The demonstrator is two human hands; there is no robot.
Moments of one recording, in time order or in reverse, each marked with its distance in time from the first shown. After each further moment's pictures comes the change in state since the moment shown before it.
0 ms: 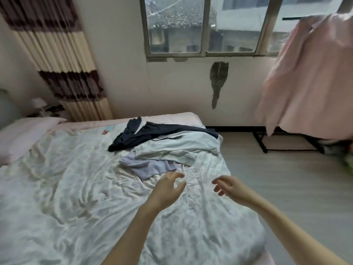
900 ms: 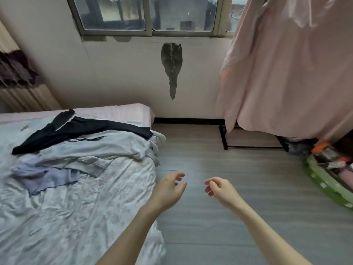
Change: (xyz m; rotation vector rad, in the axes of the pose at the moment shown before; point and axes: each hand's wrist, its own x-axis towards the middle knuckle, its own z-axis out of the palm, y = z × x) left_hand 0.290 0.329 0.382 -0.103 -0.061 -0.087; right_hand 0.096 0.367 -0.396 0.134 0.086 0.144
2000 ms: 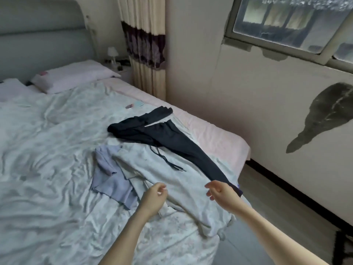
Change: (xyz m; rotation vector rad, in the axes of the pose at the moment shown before) left_hand 0.215 -0.298 -0.271 -0.369 0.592 -0.679; right_hand 0.424 -0.272 0.255 -0.473 -0.614 -0.385
